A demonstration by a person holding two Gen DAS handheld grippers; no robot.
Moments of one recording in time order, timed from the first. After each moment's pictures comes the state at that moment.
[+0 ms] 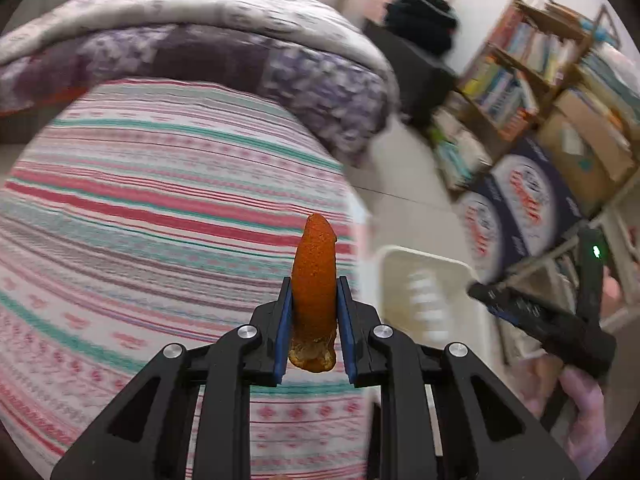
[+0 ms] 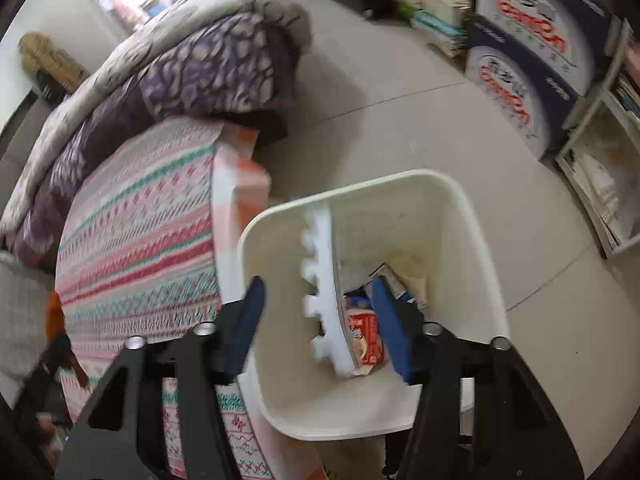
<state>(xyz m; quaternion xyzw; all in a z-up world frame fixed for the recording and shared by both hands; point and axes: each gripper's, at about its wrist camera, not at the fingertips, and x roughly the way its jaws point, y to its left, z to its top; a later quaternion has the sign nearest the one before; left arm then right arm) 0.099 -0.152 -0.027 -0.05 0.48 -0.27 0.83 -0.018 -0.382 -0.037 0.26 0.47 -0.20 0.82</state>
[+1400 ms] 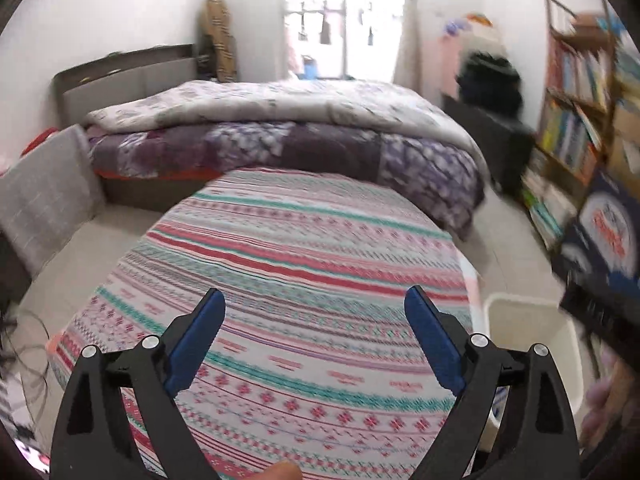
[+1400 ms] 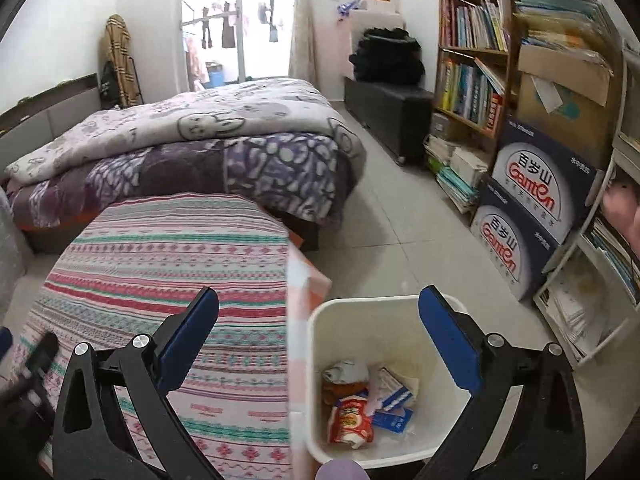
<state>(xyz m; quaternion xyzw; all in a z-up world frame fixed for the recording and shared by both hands) 0.044 -0.071 0.008 0.01 0.32 -0.05 0.95 -0.041 -0.255 0.024 0.06 0.30 -0.20 0.93</state>
